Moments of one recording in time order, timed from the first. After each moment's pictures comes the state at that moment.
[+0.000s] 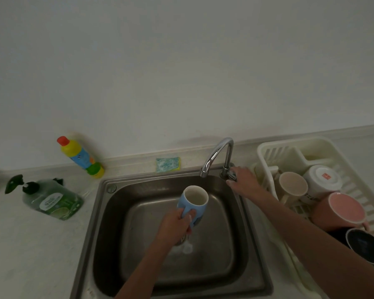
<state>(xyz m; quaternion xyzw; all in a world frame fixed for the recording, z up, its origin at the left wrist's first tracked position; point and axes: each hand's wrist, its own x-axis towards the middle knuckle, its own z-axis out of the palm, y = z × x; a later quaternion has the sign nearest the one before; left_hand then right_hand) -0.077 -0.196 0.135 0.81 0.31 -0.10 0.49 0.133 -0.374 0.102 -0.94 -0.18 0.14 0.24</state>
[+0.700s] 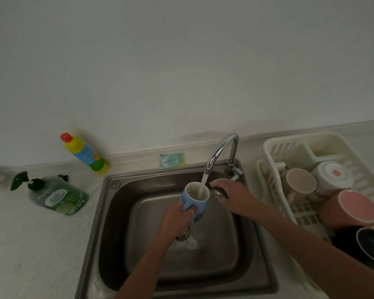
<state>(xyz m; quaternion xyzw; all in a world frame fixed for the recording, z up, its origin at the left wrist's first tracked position) -0.063 -0.189 0.138 0.81 0.32 -0.12 0.47 0.070 -0.358 0.116 -0.88 -0.35 0.19 0.25</state>
